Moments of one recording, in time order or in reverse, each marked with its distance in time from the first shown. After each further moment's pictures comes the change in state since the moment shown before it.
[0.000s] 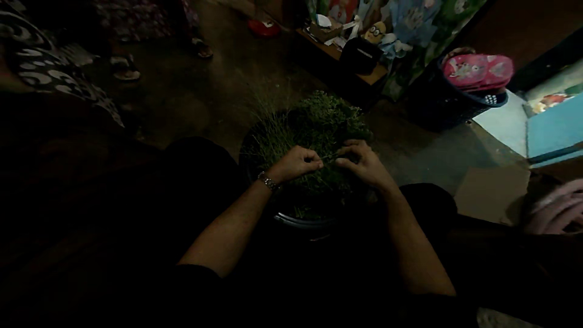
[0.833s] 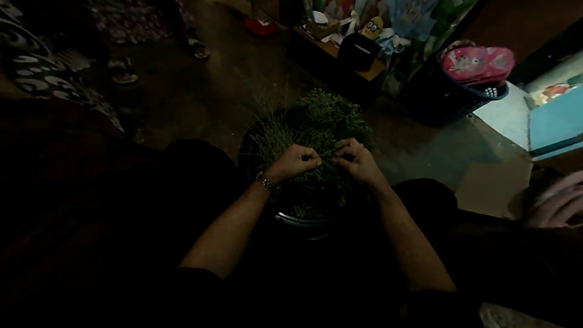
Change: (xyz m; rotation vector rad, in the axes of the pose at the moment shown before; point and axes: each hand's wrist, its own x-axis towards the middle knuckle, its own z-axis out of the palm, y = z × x) left_hand 0.005 -0.003 -0.002 -0.013 -0.010 0.015; right_hand 0.003 0.001 0.013 -0.035 0.037 -0.064
